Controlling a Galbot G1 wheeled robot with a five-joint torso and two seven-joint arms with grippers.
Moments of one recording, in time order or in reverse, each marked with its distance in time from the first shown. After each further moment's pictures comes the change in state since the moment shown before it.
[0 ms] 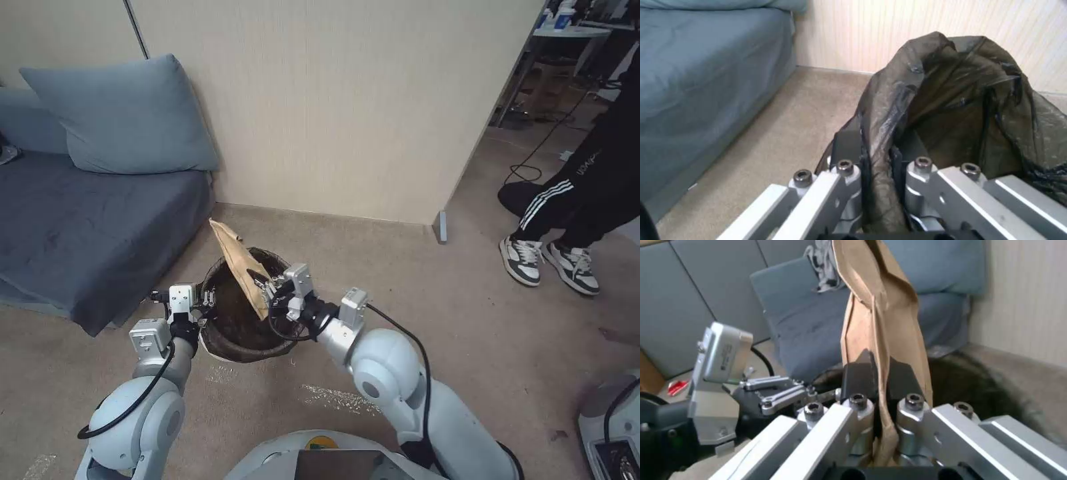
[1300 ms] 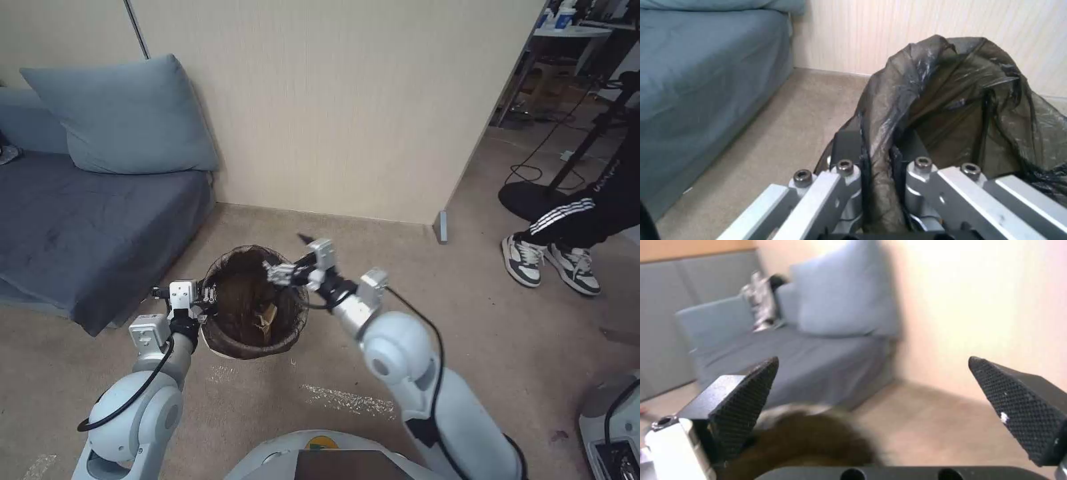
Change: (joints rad) left arm -0.026 0.015 -0.014 0.016 -0.031 0.006 0.005; right arm -0.033 -0.004 0.244 0.073 -0.009 0.020 0.044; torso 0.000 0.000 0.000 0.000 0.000
